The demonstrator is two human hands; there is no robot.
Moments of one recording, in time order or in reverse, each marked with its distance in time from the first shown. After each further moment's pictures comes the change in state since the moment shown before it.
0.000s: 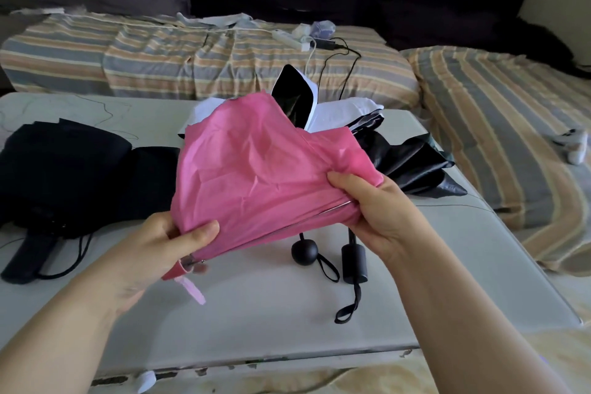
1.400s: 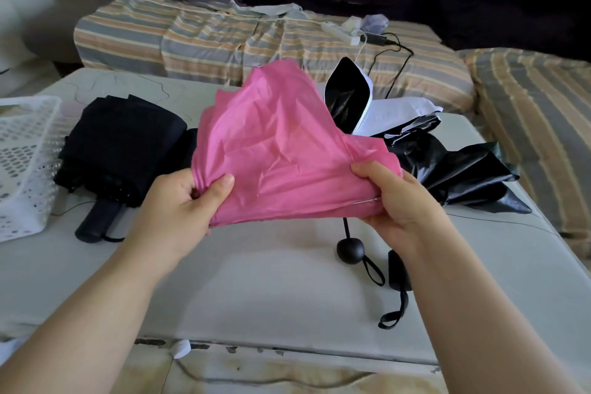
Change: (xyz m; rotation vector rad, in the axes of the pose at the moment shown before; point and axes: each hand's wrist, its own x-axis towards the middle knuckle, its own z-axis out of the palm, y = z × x) left_hand 0.001 -0.010 -0.031 0.254 0.575 0.226; right_hand 0.019 0.022 0.040 -0.110 0.066 0.030
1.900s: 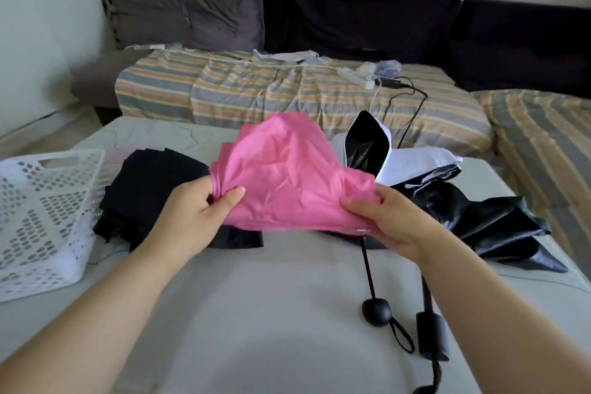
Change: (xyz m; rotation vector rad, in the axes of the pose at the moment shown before) left_hand 0.067 0.008 -0.031 0.211 0.014 0.237; right_hand 0.065 -0.021 0.021 -0.256 -0.344 0.028
